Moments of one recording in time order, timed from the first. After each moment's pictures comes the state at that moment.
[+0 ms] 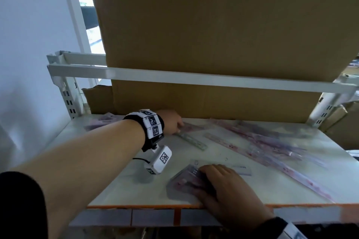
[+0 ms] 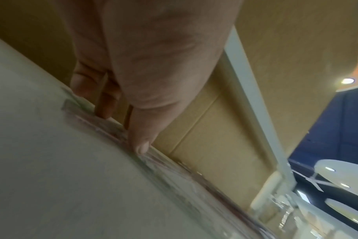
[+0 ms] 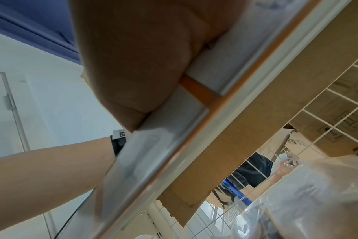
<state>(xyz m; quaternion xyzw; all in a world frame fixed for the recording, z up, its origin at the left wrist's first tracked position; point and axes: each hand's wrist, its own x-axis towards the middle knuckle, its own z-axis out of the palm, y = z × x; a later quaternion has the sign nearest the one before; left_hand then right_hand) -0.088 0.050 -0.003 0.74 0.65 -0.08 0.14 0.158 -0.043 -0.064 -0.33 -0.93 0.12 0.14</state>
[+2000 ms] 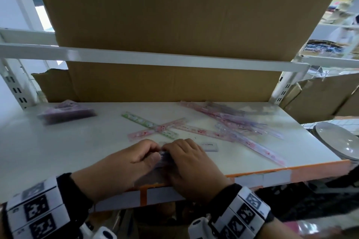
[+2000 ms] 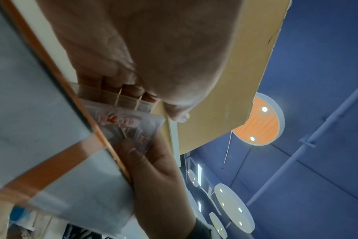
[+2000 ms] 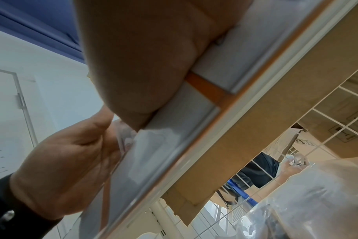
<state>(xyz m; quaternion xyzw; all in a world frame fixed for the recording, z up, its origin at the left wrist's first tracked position) -0.045 -0.104 -0.041 0.71 0.57 0.25 0.33 0.154 -0.043 -0.072 -0.33 -0.93 0.08 0.16</state>
